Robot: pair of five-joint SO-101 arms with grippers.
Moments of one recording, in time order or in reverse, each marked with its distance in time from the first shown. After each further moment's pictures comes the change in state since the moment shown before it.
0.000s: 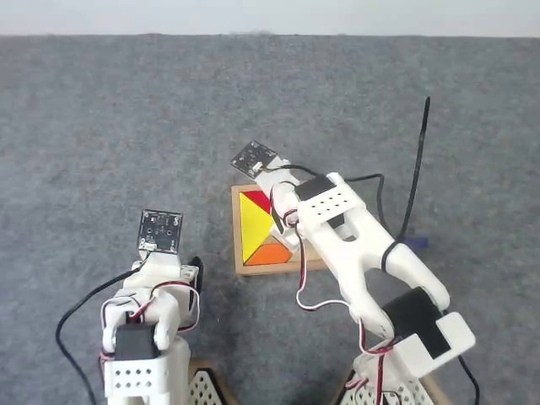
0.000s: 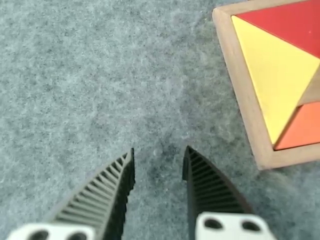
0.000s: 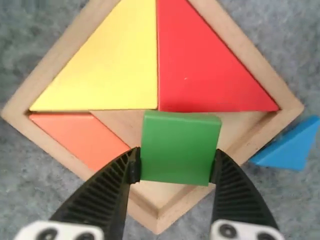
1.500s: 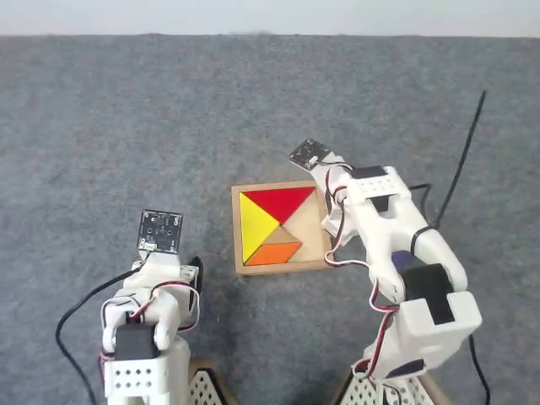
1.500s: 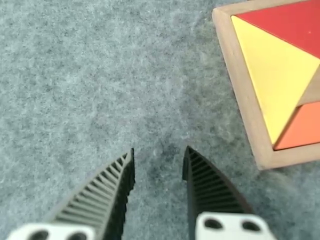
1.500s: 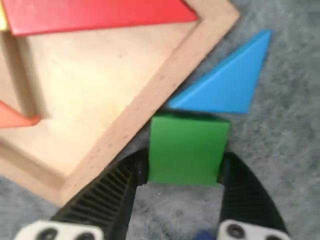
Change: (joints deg) left arm 0.0 0.0 0.0 0.0 0.0; right arm 17.8 8.1 0.4 -2.1 12.8
